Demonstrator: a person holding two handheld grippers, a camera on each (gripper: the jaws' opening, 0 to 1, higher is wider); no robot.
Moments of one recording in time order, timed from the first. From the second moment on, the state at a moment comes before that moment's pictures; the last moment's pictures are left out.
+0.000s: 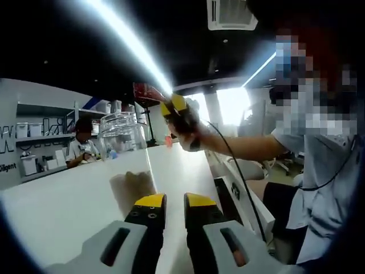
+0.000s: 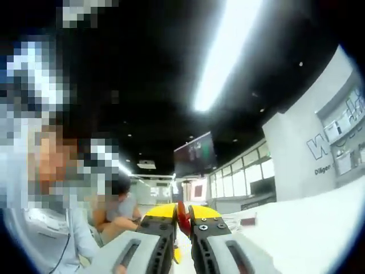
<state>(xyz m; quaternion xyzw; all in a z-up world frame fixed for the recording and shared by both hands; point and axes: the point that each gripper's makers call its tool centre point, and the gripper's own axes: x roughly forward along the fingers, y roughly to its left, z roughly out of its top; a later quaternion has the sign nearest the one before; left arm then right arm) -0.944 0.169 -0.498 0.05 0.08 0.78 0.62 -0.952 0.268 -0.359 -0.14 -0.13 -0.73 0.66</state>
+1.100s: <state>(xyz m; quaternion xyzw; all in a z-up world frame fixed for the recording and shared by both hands) -0.944 0.169 -0.500 0.05 0.09 0.78 0.62 -0.978 0.286 -0.360 -0.12 -0.12 -0.76 0.62</state>
